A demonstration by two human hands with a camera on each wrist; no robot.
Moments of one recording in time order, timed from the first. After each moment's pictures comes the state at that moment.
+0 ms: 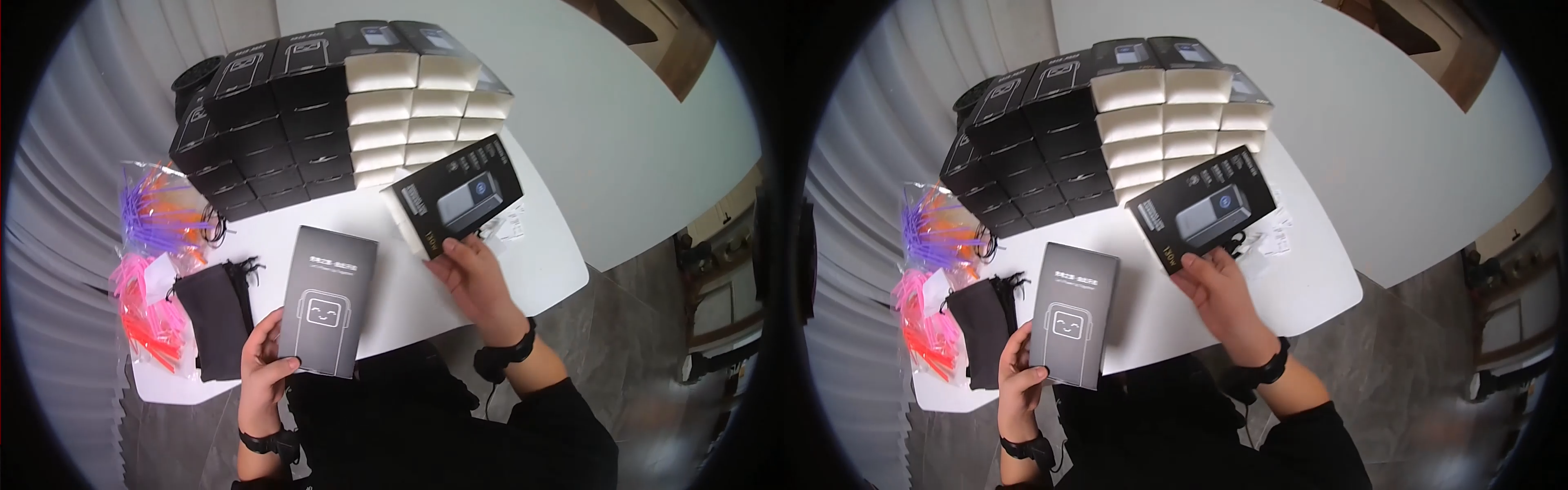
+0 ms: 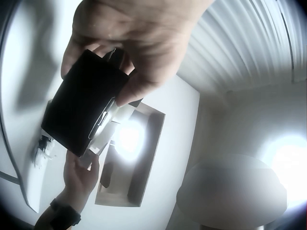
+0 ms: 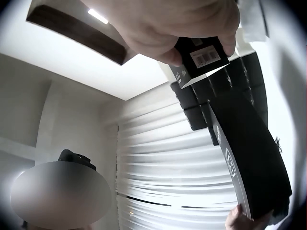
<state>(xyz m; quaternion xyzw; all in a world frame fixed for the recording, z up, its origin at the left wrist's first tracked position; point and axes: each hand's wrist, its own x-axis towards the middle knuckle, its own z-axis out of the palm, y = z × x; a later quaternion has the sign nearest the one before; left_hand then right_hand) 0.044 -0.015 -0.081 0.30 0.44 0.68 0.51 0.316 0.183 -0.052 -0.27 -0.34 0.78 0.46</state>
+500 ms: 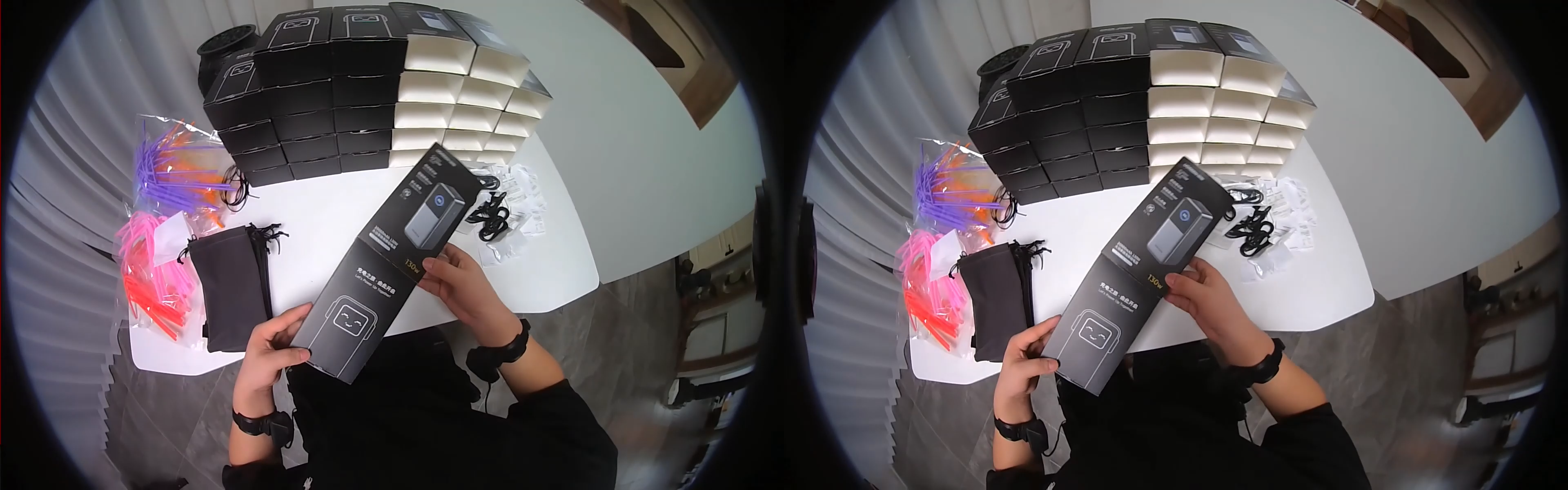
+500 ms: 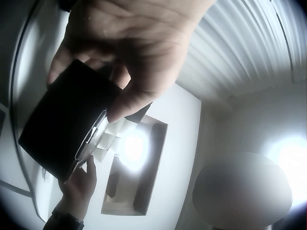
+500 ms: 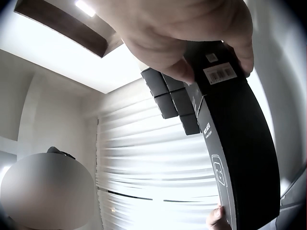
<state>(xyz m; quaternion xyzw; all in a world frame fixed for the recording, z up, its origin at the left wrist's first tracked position) 0.002 -0.050 -0.105 0.33 0.42 0.60 0.60 0.277 0.153 -0.086 -0.36 -0.38 0.80 0.31</state>
